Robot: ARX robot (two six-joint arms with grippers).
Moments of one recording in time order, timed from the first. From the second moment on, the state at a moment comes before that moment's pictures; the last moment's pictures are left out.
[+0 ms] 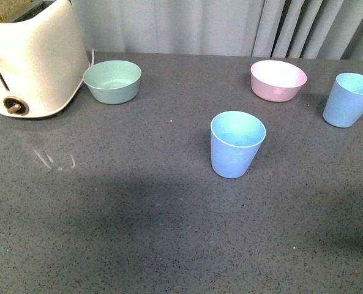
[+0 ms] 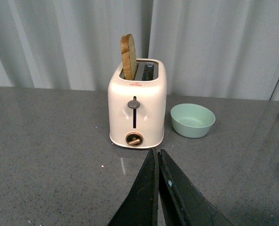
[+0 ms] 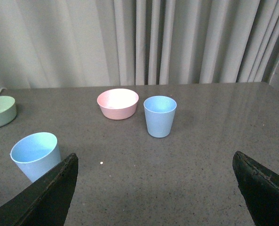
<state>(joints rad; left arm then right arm) 0.00 0.35 0.02 0.35 0.00 -0.01 0.00 0.01 0.02 0.00 0.00 0.00</state>
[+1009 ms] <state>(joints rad) 0.00 0.01 0.02 0.00 0.00 -0.01 0.00 0.01 0.02 0.00 0.00 0.00</state>
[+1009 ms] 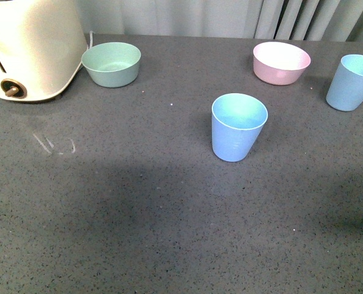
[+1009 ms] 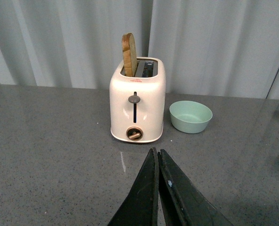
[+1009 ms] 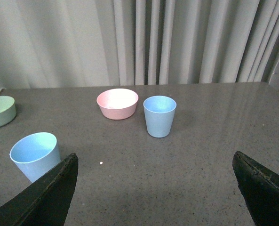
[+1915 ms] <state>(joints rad) 0.00 0.01 0.02 0.00 0.00 -0.01 -0.09 1.86 1.14 0.13 -0.18 -0.36</state>
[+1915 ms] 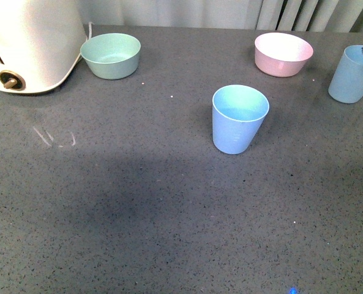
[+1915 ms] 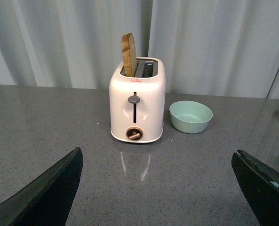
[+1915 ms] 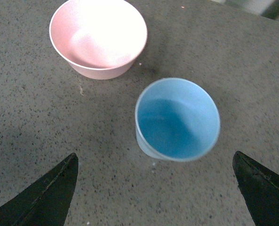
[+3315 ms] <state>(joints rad) 0.00 0.01 0.02 0.00 0.00 -0.01 -0.05 2.05 1.28 -0.02 -0.16 -0.44</state>
